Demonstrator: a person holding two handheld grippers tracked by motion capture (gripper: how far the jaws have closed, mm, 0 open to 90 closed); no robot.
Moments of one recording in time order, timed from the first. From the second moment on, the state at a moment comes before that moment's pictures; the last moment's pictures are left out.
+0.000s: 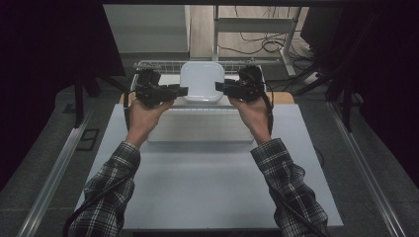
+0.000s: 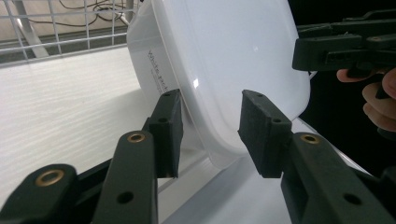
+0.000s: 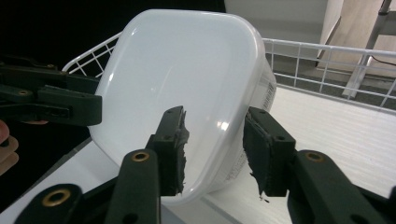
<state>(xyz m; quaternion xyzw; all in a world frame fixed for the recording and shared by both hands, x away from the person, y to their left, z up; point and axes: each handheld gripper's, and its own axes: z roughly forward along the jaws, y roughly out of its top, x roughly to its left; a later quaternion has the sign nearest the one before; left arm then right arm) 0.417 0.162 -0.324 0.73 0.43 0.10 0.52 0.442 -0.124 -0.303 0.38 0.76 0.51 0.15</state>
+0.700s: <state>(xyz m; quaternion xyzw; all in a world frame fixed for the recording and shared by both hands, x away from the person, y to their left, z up) 0.444 0.161 -0.318 0.71 0.47 0.13 0.51 0.458 -0.120 -0.304 0.41 0.74 0.50 0.18</state>
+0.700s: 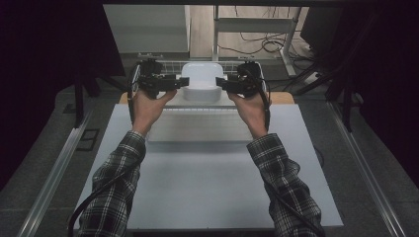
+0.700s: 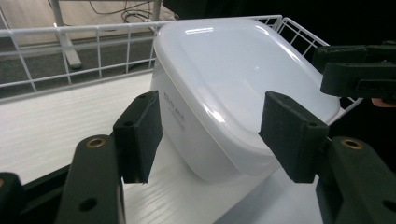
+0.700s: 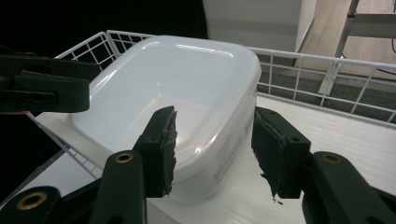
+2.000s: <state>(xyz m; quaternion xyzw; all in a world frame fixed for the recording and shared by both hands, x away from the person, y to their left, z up) 0.400 0.159 -0.348 0.76 0.36 0.14 0.53 0.426 -0.127 -0.330 0.33 0.79 0.49 0.17</state>
